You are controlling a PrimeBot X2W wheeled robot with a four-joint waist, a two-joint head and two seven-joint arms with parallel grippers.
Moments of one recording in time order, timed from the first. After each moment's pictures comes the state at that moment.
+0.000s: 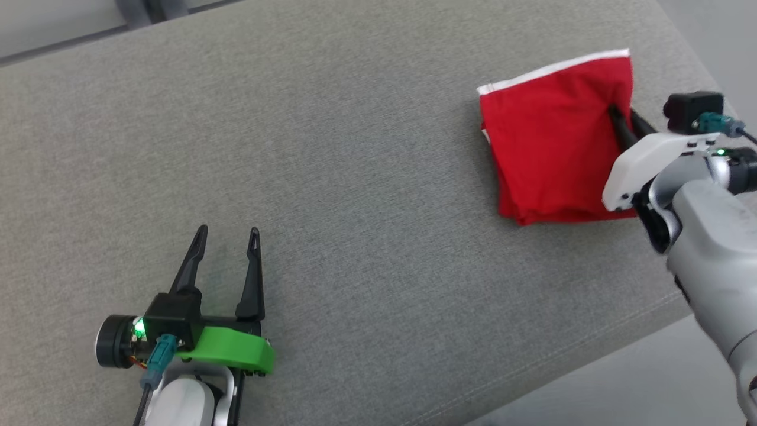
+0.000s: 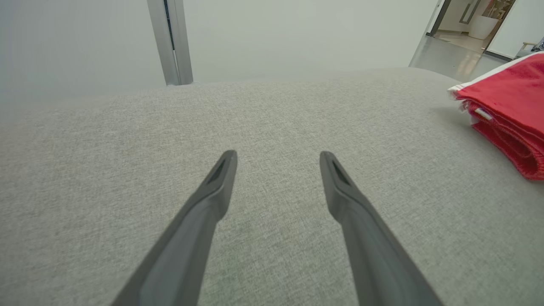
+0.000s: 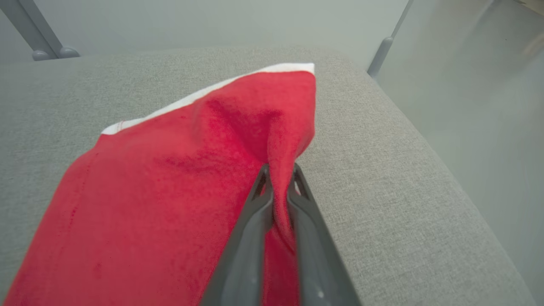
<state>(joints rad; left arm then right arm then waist) -0.15 0.11 -0.21 0.18 -0.18 0.04 -0.25 -0.90 -0.31 0.45 1.06 0.54 0.13 -0.22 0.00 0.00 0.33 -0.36</state>
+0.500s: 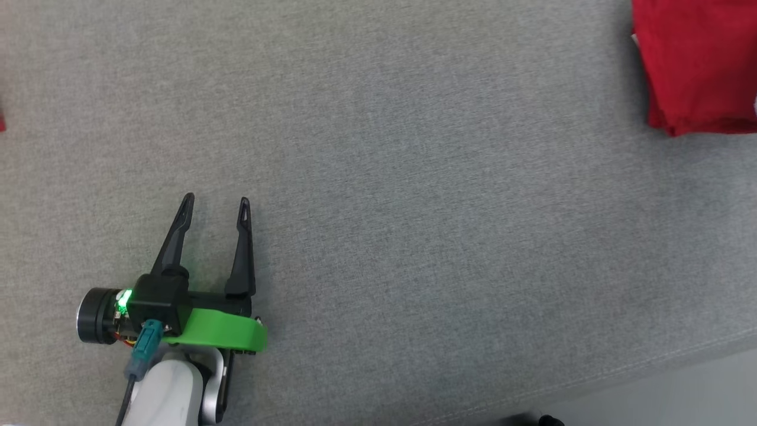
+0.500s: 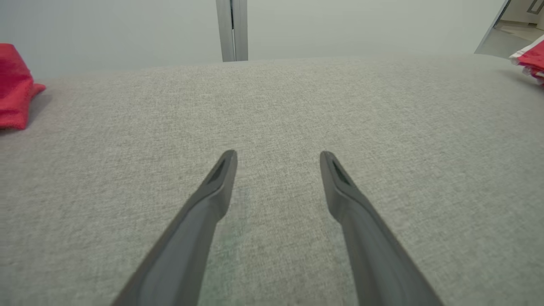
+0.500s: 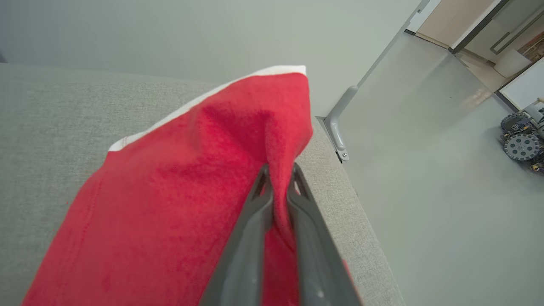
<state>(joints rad) -0.20 0.14 -0.22 0.11 -0.17 0.04 -0.24 -1.17 -0.53 0.41 1.23 0.42 0.13 -0.24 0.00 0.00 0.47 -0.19</state>
